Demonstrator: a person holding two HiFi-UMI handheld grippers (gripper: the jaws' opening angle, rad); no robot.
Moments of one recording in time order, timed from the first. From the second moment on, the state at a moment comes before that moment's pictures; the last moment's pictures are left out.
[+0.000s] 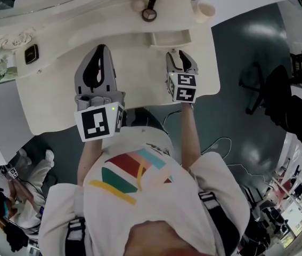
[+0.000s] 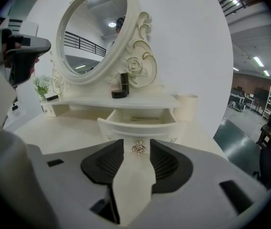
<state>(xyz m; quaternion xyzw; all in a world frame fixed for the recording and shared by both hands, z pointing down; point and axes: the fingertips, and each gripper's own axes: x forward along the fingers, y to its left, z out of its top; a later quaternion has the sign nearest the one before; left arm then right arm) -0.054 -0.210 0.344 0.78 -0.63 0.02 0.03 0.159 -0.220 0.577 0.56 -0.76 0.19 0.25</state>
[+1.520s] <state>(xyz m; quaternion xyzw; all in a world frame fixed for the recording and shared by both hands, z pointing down) -0.074 -0.198 0.354 0.76 -0.65 0.03 0.03 0.158 -0.216 0.584 0.57 -0.76 0.19 0.26</state>
